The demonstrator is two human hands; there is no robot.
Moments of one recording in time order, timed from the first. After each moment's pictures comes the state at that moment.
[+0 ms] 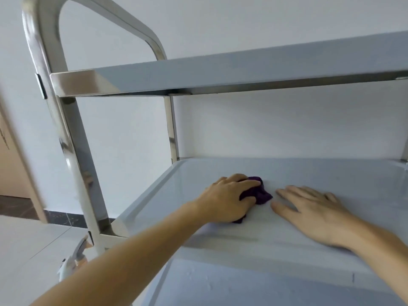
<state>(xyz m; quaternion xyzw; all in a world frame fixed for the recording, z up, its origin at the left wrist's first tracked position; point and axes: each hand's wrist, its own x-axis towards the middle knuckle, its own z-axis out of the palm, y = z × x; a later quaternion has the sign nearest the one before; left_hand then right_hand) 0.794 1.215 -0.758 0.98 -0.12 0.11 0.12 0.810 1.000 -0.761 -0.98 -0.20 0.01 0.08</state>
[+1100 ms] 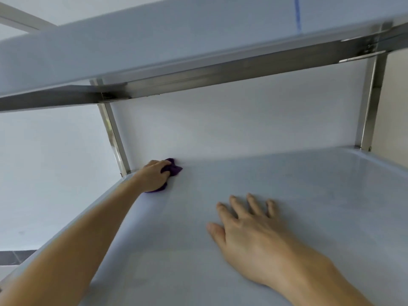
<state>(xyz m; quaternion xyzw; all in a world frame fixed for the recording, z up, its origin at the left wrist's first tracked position) 0.945 1.297 -0.746 0.99 0.08 0.08 0.10 0.813 1.011 -0.771 -0.97 -0.24 0.00 0.04</state>
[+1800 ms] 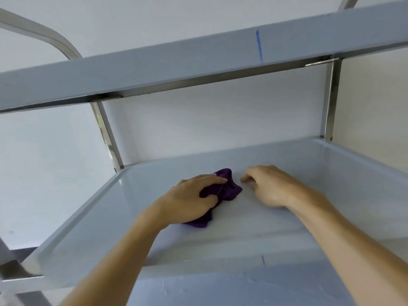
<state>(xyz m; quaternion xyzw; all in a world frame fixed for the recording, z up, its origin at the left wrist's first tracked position) 0.795 1.154 -0.736 0.96 -0.14 0.03 0.23 0.841 0.946 -0.743 -0.97 -0.16 -0.02 0.16</state>
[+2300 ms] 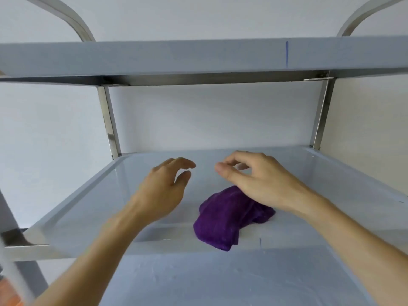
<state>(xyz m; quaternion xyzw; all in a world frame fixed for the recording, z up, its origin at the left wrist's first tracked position) 0.746 1.184 -0.738 0.93 -0.08 0.23 0.28 0.768 0.965 -0.714 -0.90 -0.25 -0.10 0.35</state>
